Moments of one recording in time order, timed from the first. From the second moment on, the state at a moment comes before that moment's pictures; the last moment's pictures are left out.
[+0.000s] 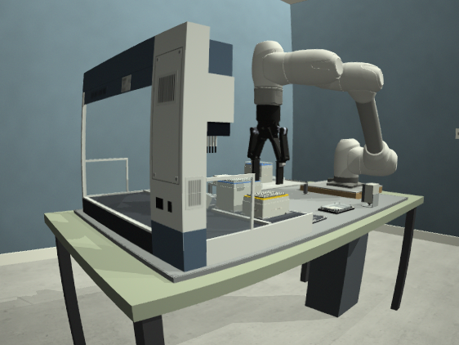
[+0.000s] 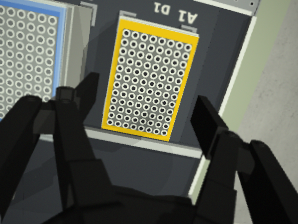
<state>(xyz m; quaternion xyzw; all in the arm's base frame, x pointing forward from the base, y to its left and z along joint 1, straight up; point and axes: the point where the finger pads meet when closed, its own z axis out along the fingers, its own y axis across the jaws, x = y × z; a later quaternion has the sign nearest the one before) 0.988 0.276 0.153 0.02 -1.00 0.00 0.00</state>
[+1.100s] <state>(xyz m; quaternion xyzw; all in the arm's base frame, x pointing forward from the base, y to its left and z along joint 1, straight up) 0.988 0.276 0.104 0.02 -1.00 0.00 0.00</state>
